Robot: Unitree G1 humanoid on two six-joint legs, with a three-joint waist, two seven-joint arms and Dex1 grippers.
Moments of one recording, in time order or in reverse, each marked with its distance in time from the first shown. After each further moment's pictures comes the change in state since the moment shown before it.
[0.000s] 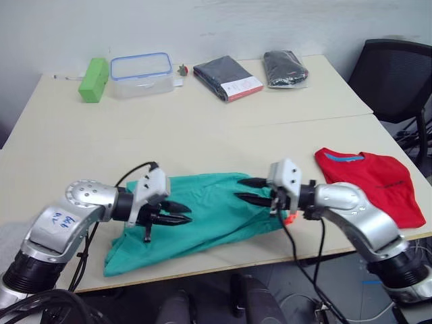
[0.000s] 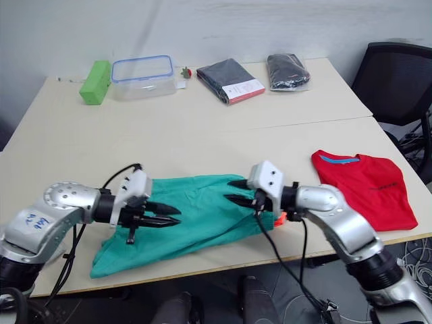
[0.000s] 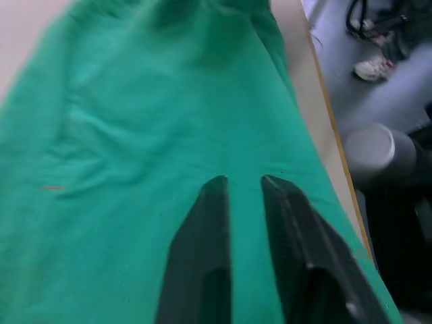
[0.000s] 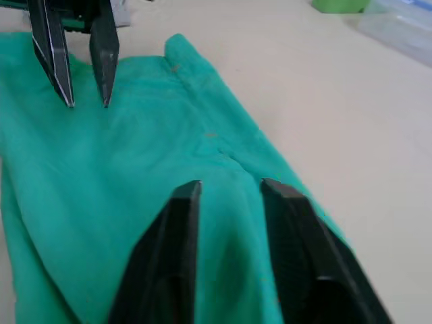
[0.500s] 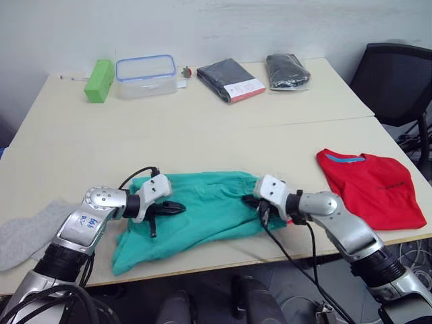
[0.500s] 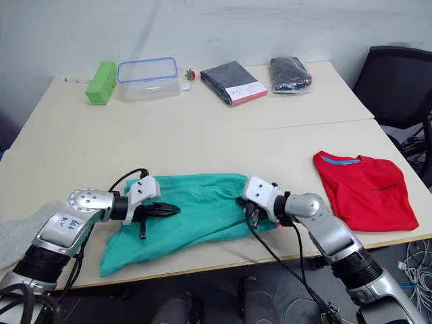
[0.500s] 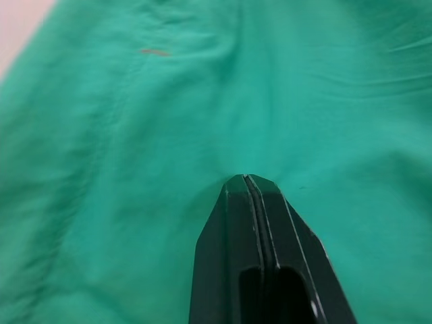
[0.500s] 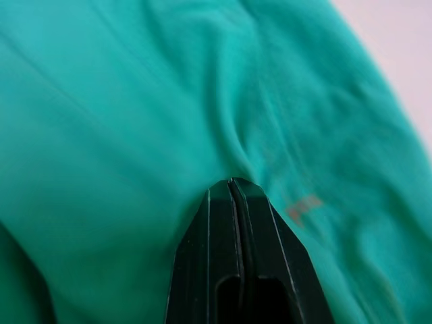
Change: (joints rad) left arm -0.047 -0.119 -0.022 0.423 0.202 -0.291 0.112; right arm 0.022 0.044 -0.047 0.163 -0.266 0.037 -0.045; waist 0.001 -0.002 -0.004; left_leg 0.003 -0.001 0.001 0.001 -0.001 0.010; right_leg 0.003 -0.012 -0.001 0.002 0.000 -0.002
